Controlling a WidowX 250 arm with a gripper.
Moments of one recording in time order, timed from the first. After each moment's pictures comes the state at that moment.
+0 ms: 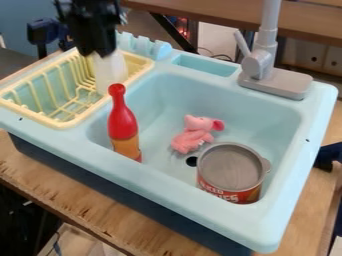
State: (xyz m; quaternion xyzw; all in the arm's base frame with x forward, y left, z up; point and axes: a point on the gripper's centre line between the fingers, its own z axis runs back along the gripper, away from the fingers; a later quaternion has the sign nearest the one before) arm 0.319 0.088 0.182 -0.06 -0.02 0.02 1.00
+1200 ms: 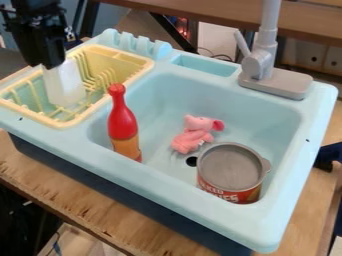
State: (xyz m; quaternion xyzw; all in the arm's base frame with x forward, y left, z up) arm 0.266 0.124 0.174 -0.04 -0.02 0.01 1.00
